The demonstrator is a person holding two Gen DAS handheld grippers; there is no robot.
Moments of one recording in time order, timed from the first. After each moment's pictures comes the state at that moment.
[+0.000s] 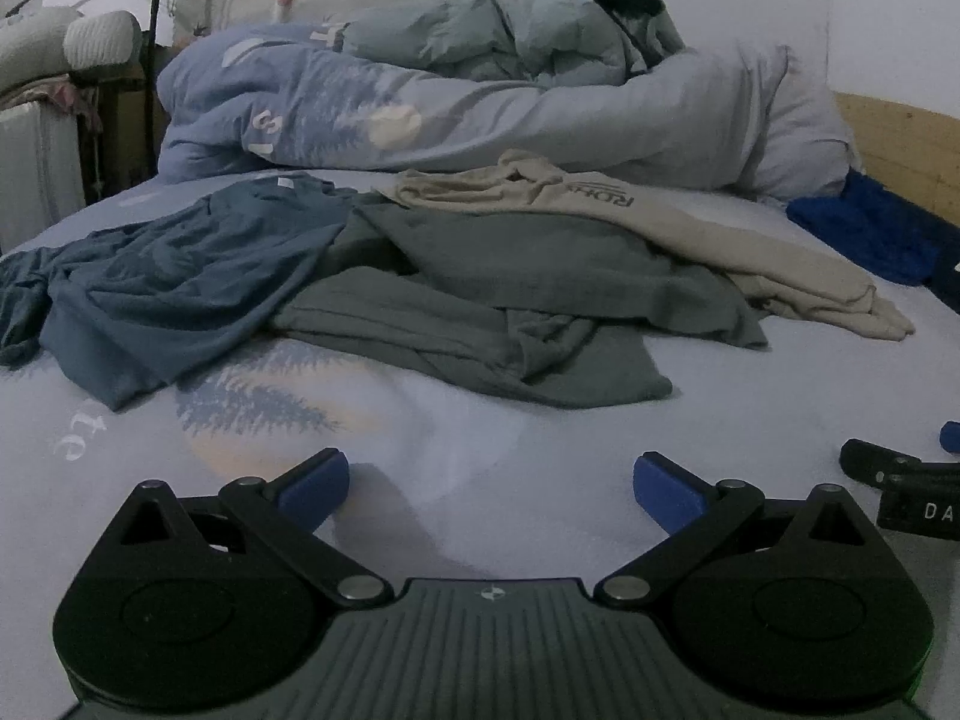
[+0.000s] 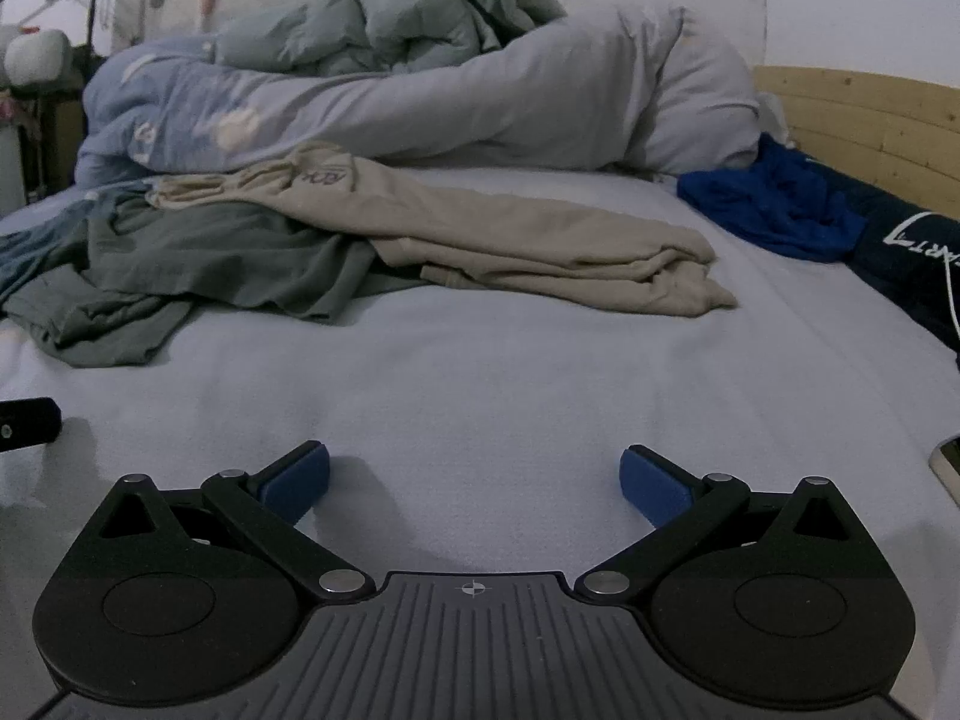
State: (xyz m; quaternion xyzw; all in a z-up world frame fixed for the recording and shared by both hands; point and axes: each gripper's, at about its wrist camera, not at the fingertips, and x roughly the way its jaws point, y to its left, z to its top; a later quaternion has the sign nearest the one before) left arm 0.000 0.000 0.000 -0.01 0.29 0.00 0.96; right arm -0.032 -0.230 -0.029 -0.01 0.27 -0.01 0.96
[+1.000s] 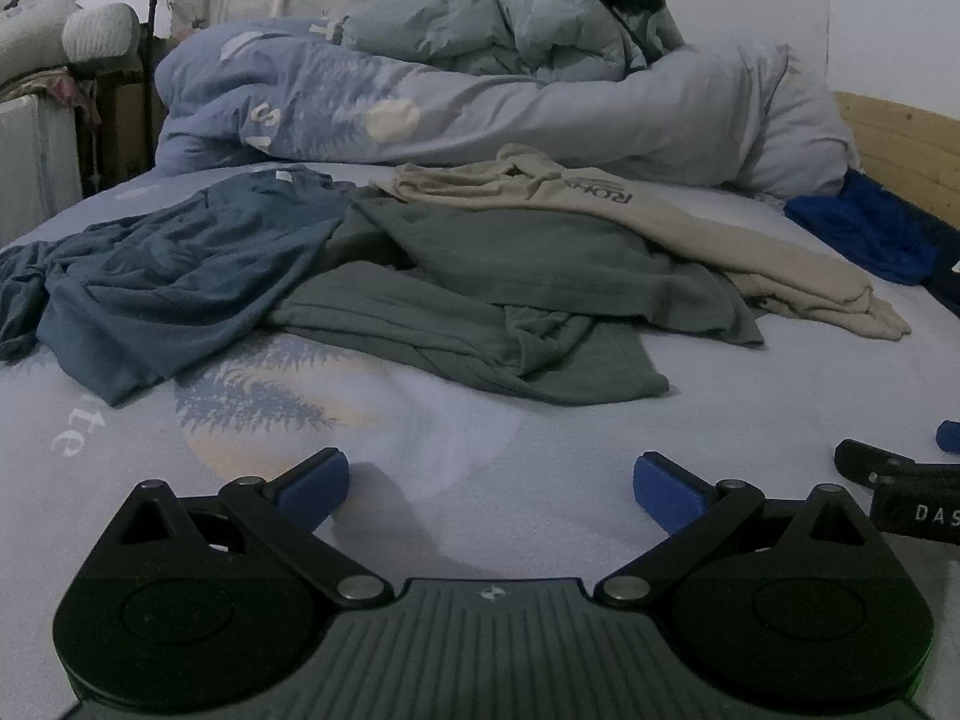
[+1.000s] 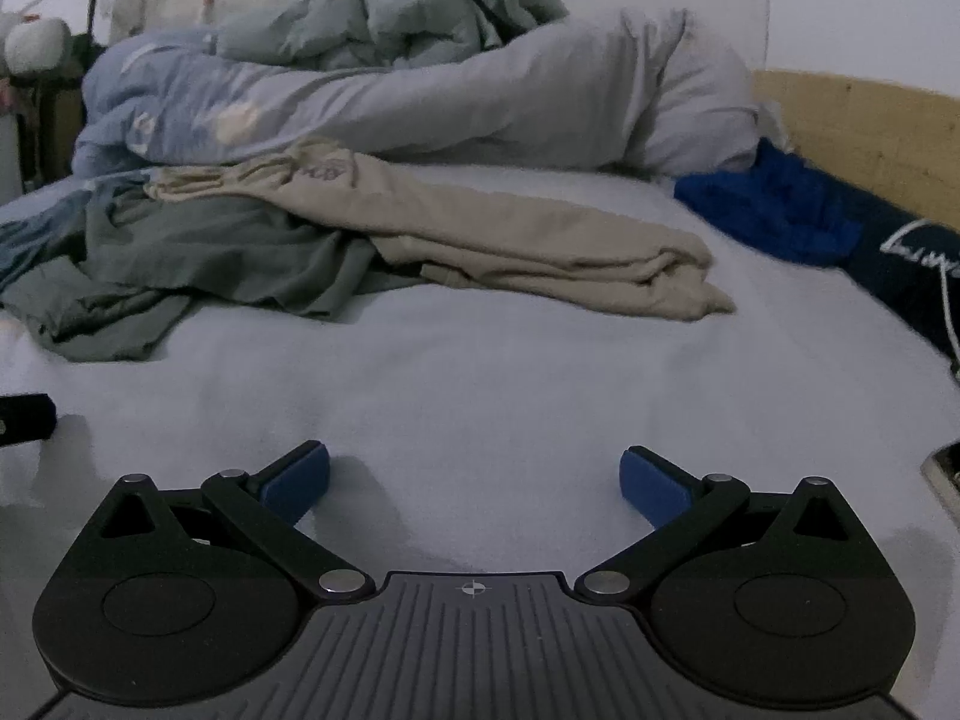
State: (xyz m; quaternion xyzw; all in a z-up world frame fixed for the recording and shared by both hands) left arm 0.002 0.004 -0.001 -0.03 0.30 -0.01 0.95; right arm -0.030 -0.230 -0.027 -0.01 0.28 0.00 0.96
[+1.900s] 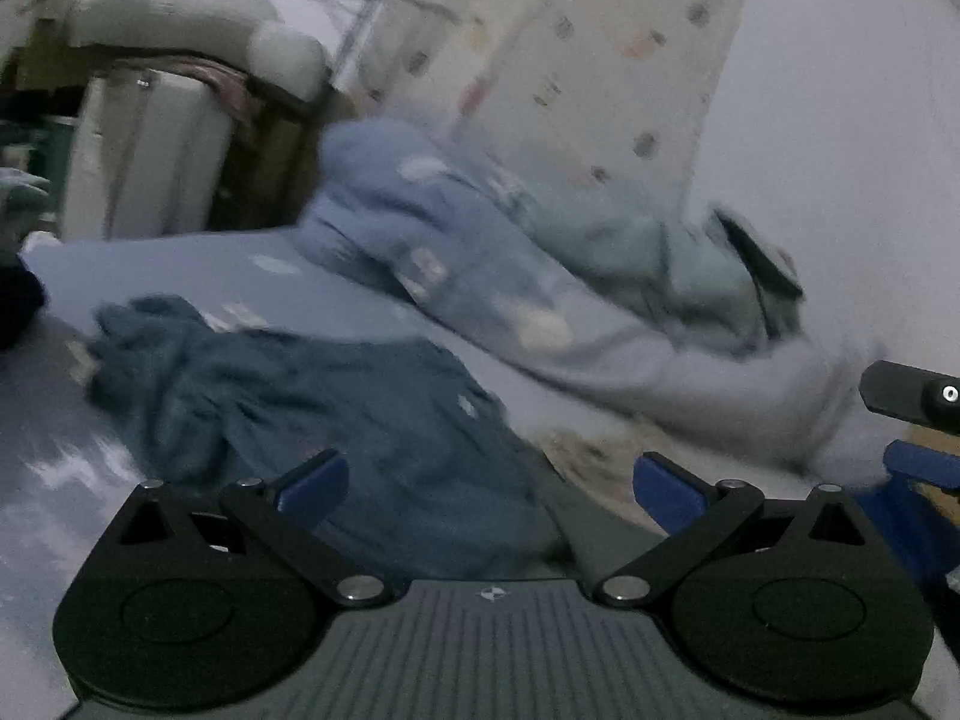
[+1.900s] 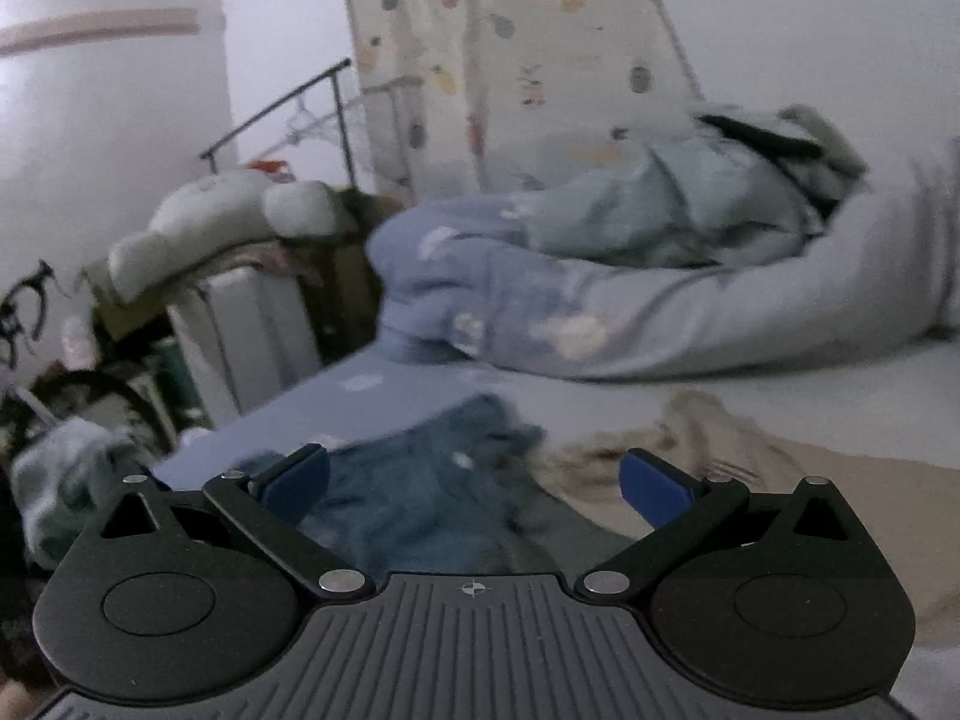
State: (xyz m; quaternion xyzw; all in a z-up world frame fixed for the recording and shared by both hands) left arm -0.011 0.156 0.108 -0.21 0.14 0.09 0.96; right arm 0.025 -0.112 0.183 0.08 0.19 0.29 0.93
